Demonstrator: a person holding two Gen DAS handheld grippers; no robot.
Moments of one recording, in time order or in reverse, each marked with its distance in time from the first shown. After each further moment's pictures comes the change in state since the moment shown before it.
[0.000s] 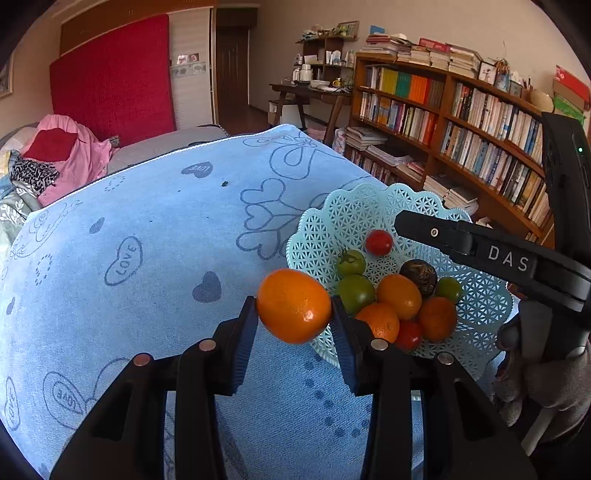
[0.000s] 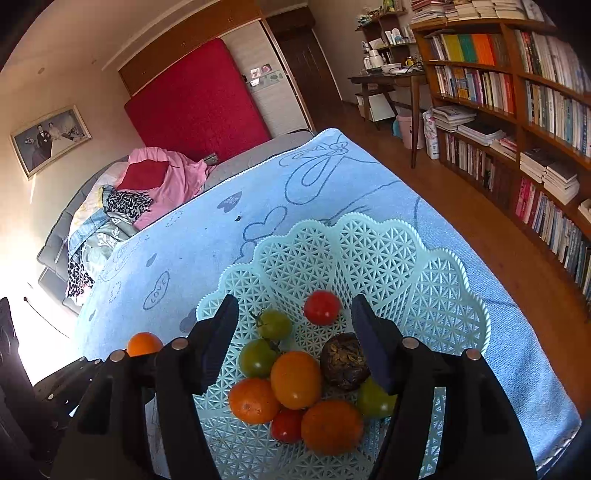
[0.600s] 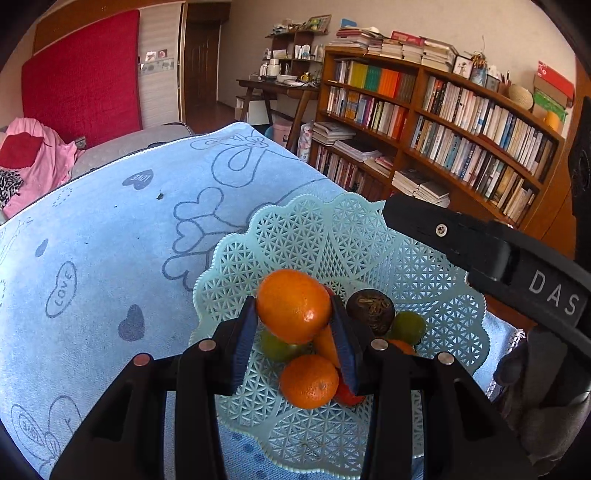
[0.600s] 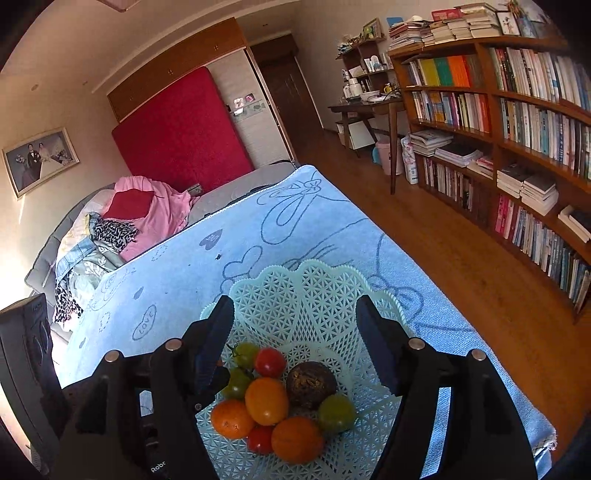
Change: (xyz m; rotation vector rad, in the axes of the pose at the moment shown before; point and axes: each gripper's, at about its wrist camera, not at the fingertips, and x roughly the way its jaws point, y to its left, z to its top) left arm 0.040 -0.038 0.032 0.026 0.022 -0.127; right arm -0.029 -0.013 0.014 0.010 -0.114 -0.065
